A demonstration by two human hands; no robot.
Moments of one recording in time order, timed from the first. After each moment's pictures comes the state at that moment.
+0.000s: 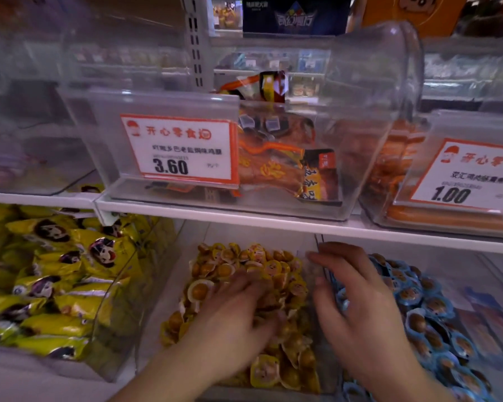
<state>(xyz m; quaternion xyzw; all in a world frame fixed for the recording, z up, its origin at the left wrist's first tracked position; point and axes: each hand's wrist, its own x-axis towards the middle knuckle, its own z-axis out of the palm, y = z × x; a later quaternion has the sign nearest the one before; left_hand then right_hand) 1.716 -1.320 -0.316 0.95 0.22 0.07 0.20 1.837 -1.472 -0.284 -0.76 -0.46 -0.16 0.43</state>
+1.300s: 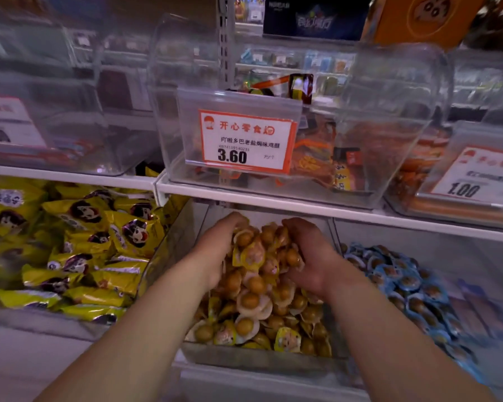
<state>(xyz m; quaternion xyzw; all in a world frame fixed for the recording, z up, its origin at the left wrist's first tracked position) 1.733 -1.243 -0.292 0.54 0.35 0.13 0.75 1.849 -1.365 -0.284 -0.53 -0.09 0.52 0.66</state>
